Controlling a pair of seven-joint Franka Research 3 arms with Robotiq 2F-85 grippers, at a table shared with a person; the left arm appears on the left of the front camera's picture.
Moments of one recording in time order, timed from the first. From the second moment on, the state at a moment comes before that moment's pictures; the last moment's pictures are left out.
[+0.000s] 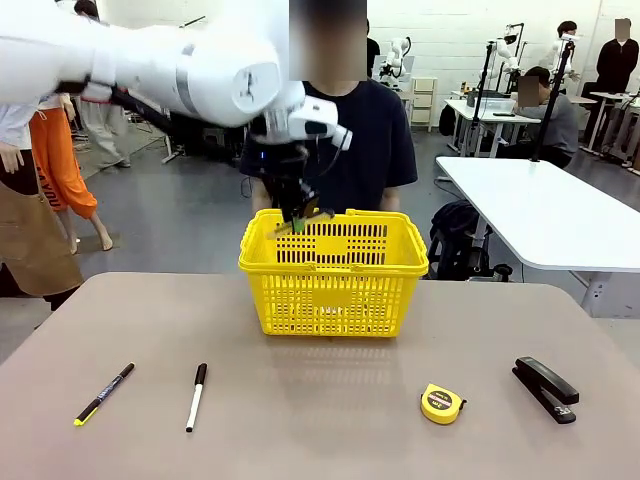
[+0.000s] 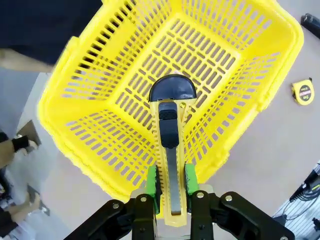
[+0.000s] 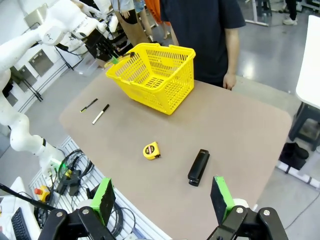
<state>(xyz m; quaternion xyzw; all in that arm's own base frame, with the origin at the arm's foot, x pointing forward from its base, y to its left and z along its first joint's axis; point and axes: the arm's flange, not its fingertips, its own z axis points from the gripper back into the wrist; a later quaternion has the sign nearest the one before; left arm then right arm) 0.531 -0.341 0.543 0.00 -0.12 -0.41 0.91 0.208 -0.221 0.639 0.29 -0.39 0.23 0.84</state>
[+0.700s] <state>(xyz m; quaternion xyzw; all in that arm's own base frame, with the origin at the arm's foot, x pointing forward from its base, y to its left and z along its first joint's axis) 0.579 -0.332 0.431 -0.05 -0.09 -0.40 0.91 0.209 -0.221 0.639 0.29 -0.39 0.23 0.84</state>
